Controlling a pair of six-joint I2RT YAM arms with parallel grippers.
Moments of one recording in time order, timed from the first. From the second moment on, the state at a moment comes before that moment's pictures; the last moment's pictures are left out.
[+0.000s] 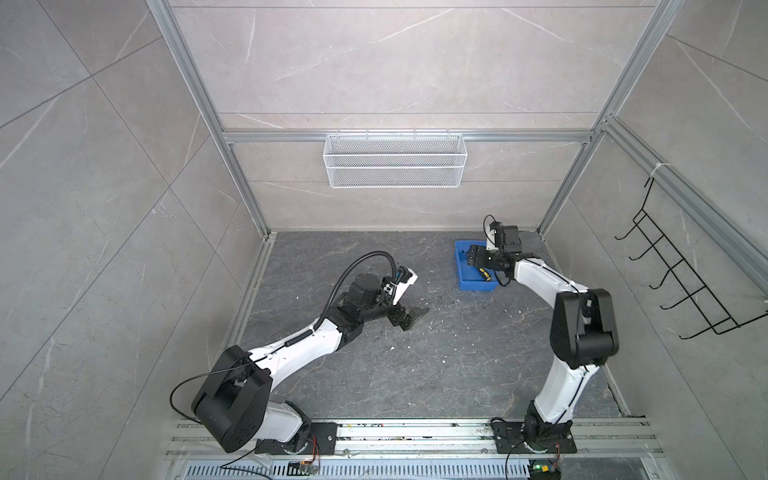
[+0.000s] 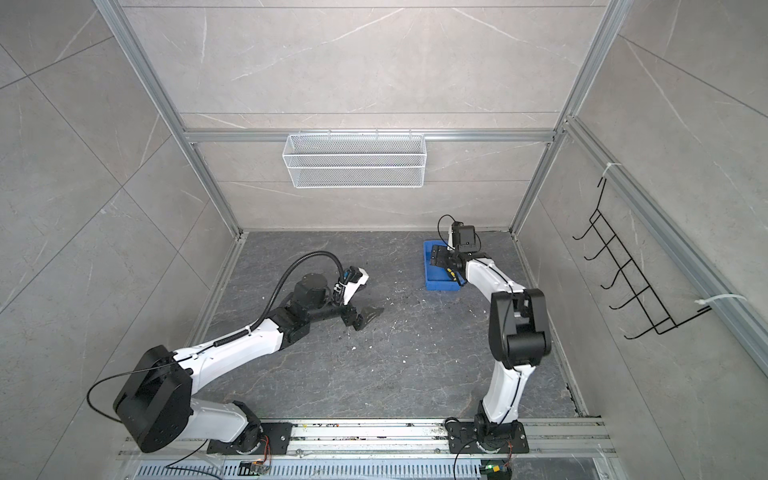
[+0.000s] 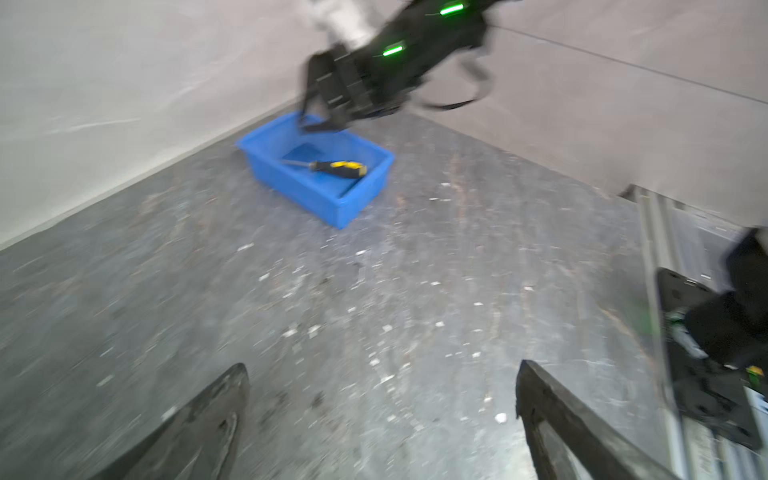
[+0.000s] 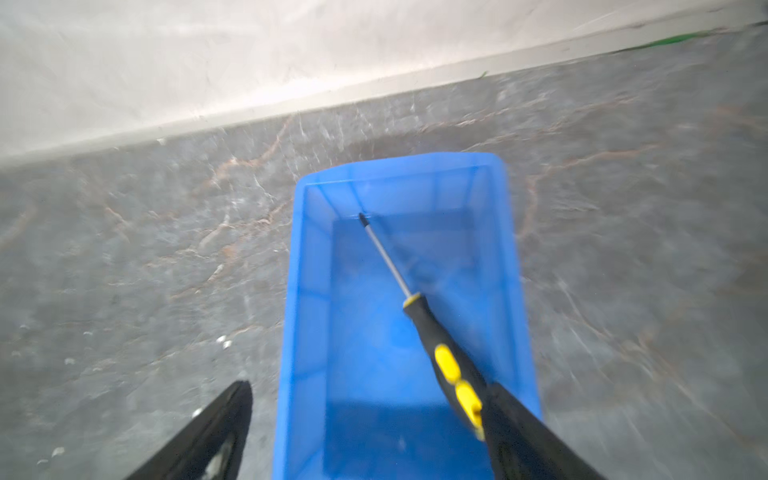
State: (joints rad) left arm -0.62 1.37 0.81 0.17 0.37 0.07; right arm 0.10 1.76 1.27 -0.19 -0.05 0.21
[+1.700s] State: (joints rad) left arm 0.05 1.51 0.34 0.69 -0.06 0.00; right arm 0.09 1.51 0.35 0.81 0.12 0.01
